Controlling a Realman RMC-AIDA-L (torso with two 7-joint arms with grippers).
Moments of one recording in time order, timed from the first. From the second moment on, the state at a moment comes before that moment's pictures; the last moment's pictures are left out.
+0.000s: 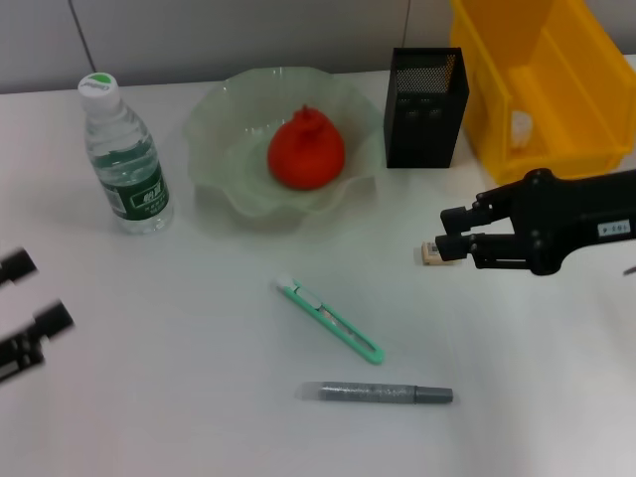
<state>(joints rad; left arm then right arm) -0.17 -2.03 0.61 0.67 1.67 1.85 -1.21 0.40 2.05 -0.89 -1.17 -1.95 -1.74 1.78</state>
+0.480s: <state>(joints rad) -0.15 -2.03 0.61 0.66 1.86 1.91 -1.10 0.73 2.05 -1.05 -1.33 -2.32 -1.86 2.30</state>
